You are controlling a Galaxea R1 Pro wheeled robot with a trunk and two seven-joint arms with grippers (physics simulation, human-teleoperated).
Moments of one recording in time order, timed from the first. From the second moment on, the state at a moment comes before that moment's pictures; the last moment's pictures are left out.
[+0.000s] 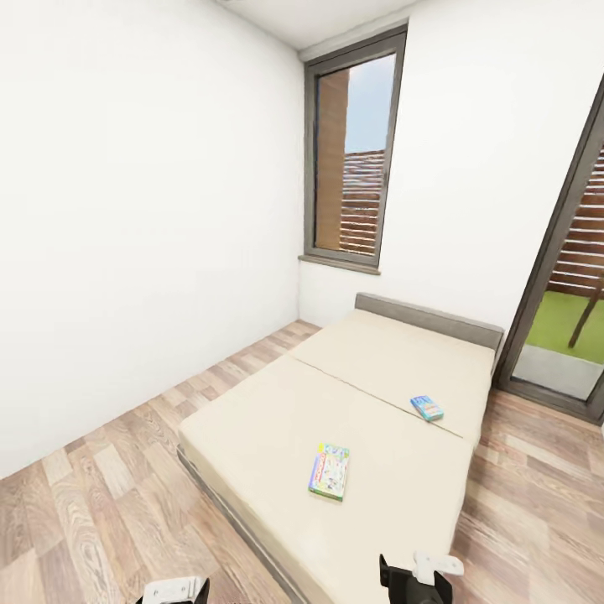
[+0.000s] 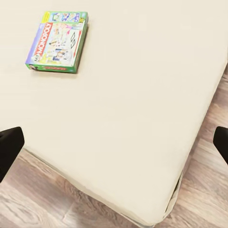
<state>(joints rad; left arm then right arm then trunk) 0.22 -0.03 -0.01 -1.37 0.08 0.14 0.02 0.04 0.06 0.07 -1.18 -0.15 0.21 -0.21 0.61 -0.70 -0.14</state>
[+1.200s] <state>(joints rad) 0.22 -0.03 -0.01 -1.35 0.08 0.11 0.02 0.04 0.06 0.07 -1.18 -0.15 0.21 -0.21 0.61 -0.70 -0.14</state>
